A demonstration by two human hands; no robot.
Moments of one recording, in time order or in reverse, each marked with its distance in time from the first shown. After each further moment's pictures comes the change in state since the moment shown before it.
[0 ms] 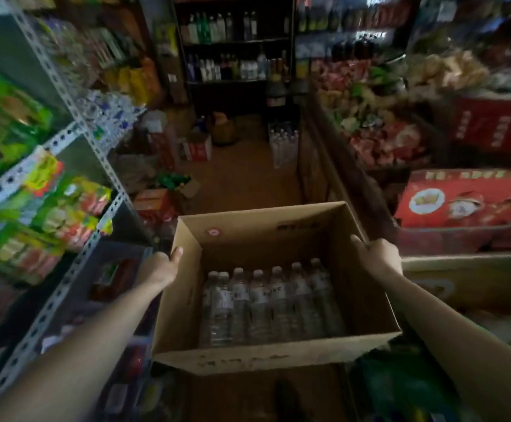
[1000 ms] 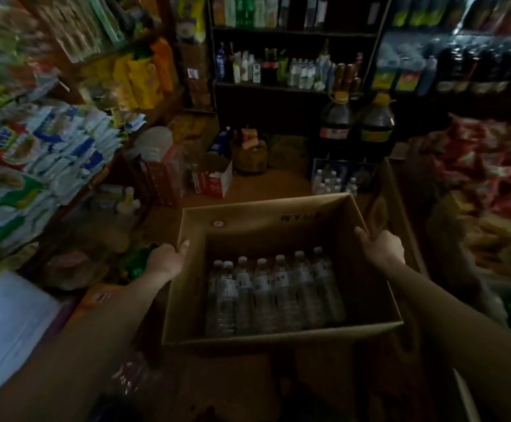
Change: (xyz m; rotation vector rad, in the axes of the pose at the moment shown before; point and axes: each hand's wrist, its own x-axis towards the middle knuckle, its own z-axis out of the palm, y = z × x) left_hand 0.888 0.263 -0.001 -0.191 -0.115 -0.262; right_hand 0.844 -0.490 0.209 -0.003 -0.166 -0.098
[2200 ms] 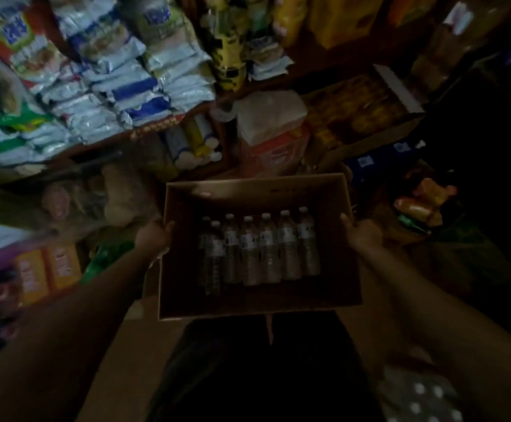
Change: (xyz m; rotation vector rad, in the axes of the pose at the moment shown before) left_hand 0.605 0.144 -0.026 -0.425 0.188 -0.954; right_hand 0.742 -0.538 0.427 -0.583 -0.708 -0.516
